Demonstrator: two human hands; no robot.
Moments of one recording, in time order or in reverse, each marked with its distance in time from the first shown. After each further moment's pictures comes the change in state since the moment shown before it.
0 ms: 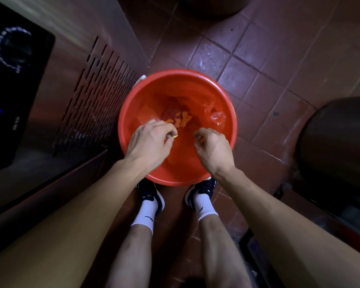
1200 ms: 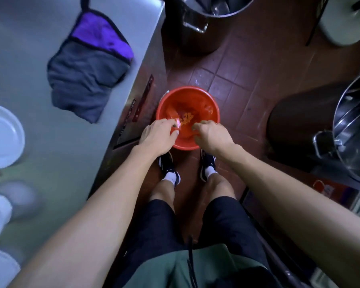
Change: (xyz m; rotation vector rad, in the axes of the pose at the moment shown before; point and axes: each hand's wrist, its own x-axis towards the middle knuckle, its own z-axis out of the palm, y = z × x) left_hand -0.188 0.105 -0.215 0.150 -0.111 -0.071; right_hand -0.208 -0.182 -0.172 -0.381 -0.091 -0.191
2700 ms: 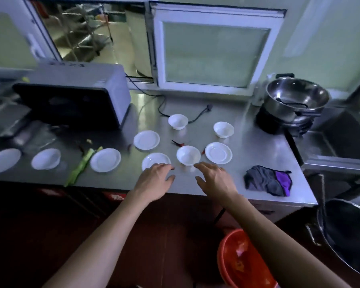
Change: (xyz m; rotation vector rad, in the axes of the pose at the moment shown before) left_hand -0.480 -0.047 -0.034 -0.283 1.027 -0.773; right_hand -0.228 -0.331 -0.105 -0.357 0.191 -1.247
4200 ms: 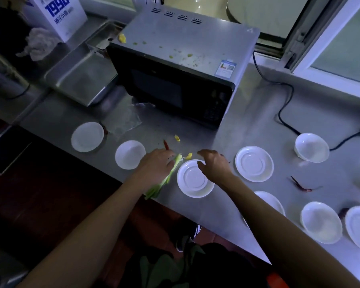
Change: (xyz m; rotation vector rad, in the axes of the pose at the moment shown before) left_hand 0.093 -0.401 -0.103 -0.039 -0.132 -0.433; right_hand 0.379 -0.242 0.225 0.125 -0.389 -0.166
